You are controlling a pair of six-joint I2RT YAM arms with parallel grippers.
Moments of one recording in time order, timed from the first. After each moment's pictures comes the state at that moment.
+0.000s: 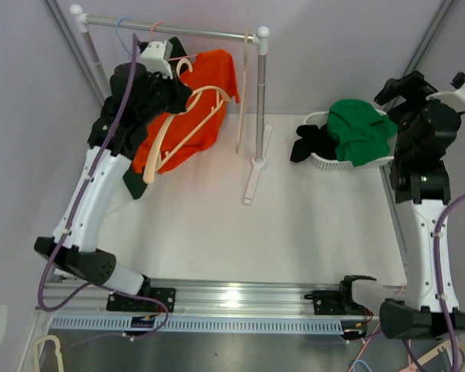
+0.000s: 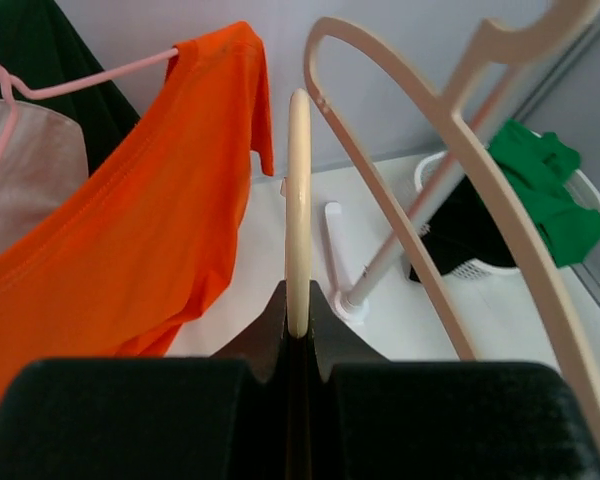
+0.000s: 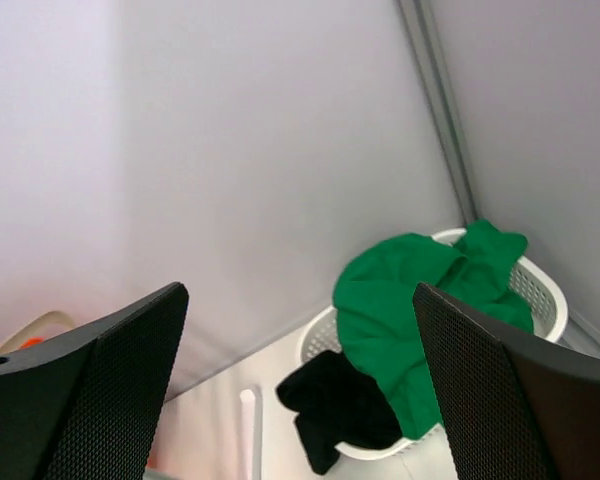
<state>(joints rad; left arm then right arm) -0.35 1.44 1.84 -0.57 0.09 -0.17 -0.03 1.16 1.49 -0.24 0.33 0.44</state>
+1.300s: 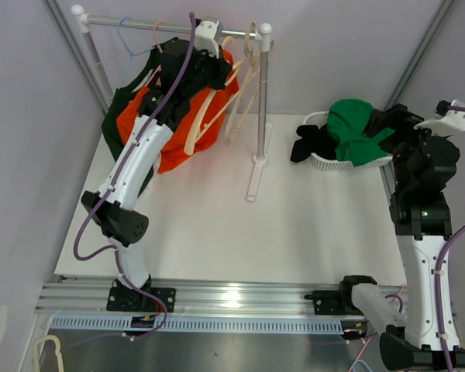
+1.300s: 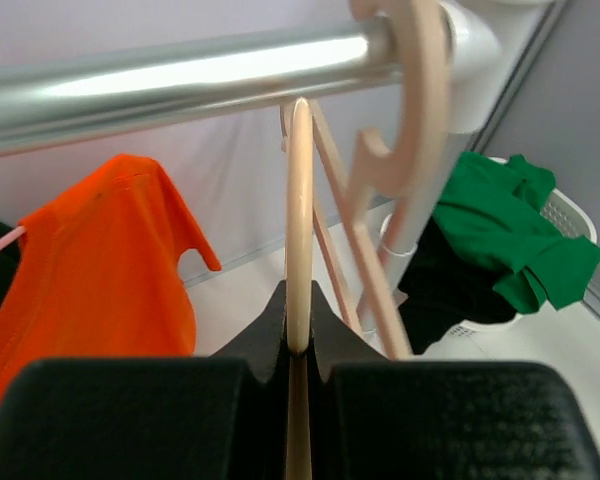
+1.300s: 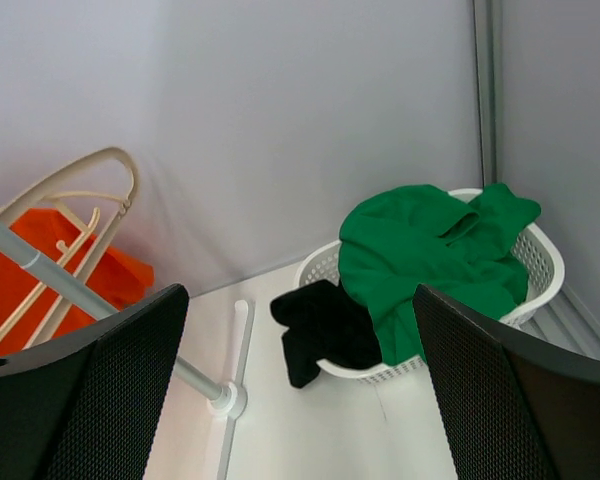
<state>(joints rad) -0.46 1.88 2.26 -0.45 0.08 -0.08 -0.01 0.90 1.30 -0.31 0.17 0.34</state>
